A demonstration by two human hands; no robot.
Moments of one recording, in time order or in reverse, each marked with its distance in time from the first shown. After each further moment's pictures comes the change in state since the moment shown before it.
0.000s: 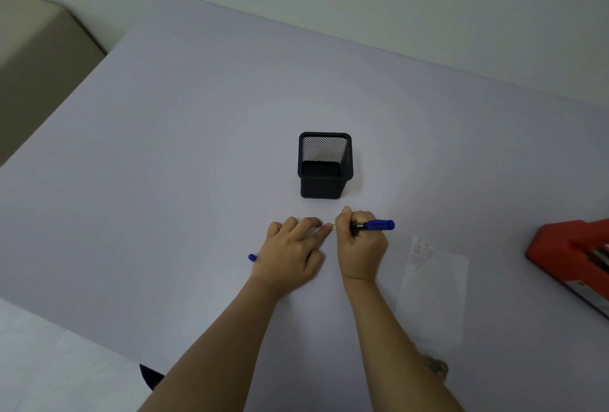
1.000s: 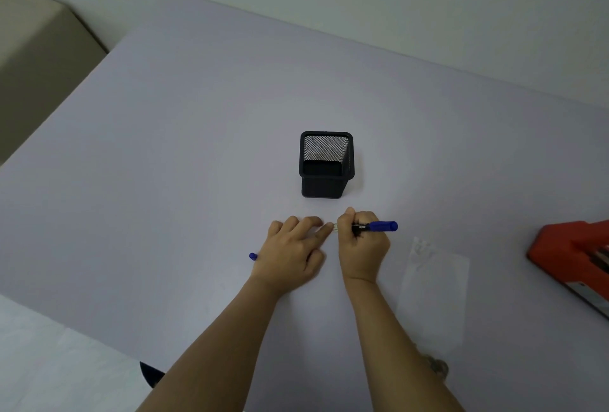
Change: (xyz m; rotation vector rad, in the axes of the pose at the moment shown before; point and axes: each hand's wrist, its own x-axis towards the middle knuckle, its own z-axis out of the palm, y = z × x) left_hand -0.001 -0.001 -0.001 0.021 0.001 0.007; right_hand 0.000 0.000 0.001 0.012 0.010 -0.014
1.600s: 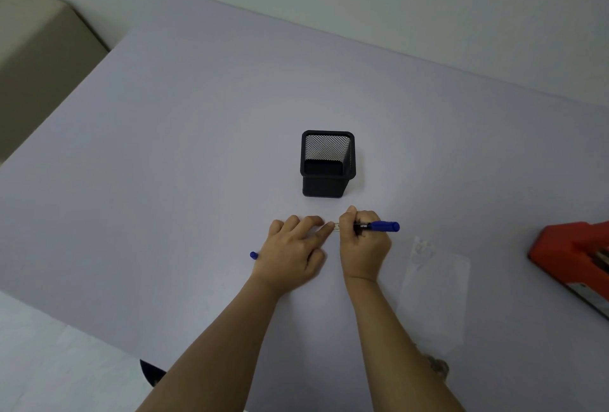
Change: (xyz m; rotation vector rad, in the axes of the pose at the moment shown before) left_hand 0.000 0.000 0.001 -0.001 0.001 0.000; right_hand 0.000 0.000 0.001 -0.008 0.001 0.007
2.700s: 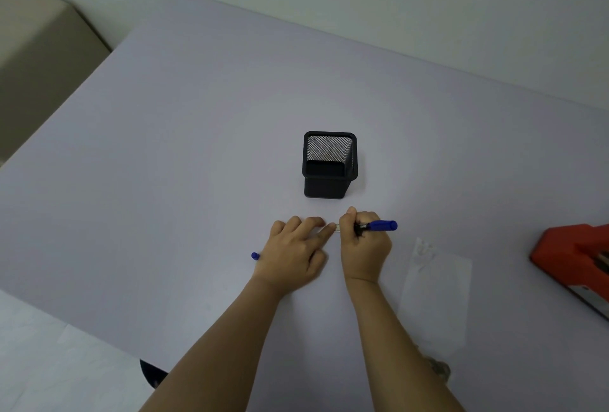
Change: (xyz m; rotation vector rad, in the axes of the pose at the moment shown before) left_hand 0.000 0.000 0.000 -0.013 -0.004 -0.010; right_hand 0.000 0.000 0.000 -0.038 -0.008 -0.019
